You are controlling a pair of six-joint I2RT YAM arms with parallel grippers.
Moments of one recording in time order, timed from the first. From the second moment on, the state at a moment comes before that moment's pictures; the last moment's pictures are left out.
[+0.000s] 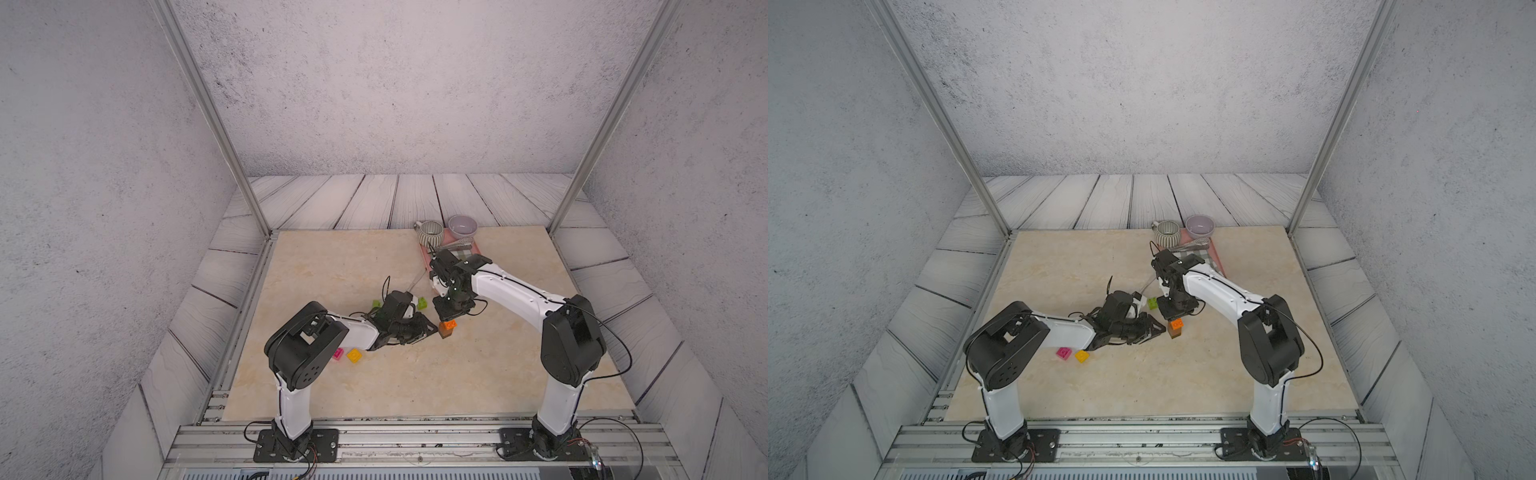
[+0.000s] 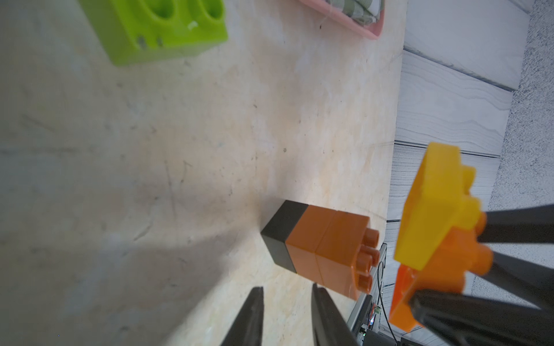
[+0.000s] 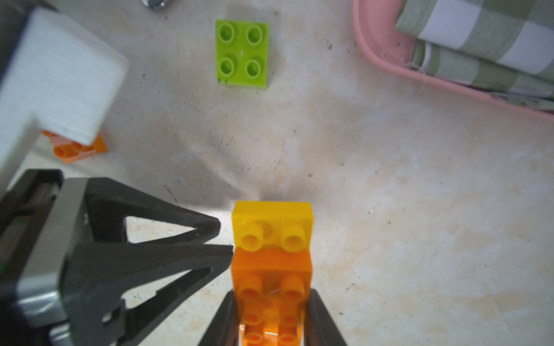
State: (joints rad) left arm -0.76 1.89 0.86 0.37 0.48 -1.04; right arm 0.62 1.84 1.51 -1.10 -0.04 0.17
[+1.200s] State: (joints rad) left arm -0.78 1.91 0.87 0.37 0.48 -1.04; right arm 0.60 1.91 1.55 -1.10 -0.08 0.15
